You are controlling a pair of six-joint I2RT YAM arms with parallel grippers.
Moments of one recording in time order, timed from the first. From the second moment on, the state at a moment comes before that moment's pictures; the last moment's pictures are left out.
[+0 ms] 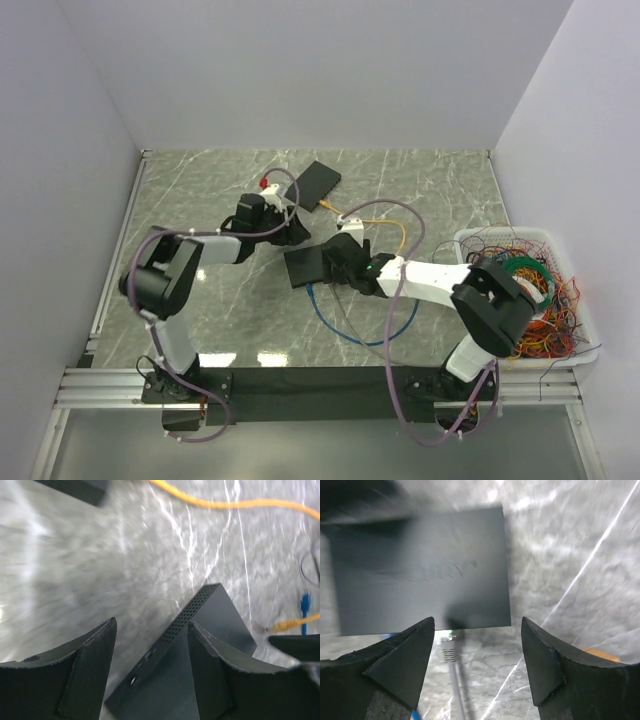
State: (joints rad) left arm -0.40 1.87 0.91 0.43 0.42 -0.43; right arm 0.85 1.58 0.86 -0.13 0.43 0.57
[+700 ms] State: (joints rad) left arm -0.40 1.19 0.72 0.19 0.15 -0.39; right arm 0.84 1.80 1.04 -0.10 0.27 0.70
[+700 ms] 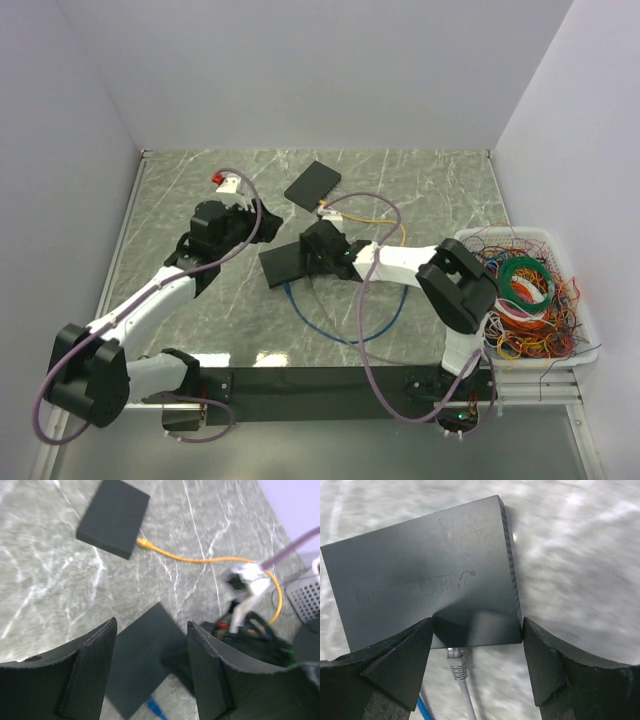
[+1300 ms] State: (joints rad) left arm -0.40 0.85 0.53 0.12 -0.02 -0.51; right arm 0.85 1.60 1.03 -0.02 0.23 0.51
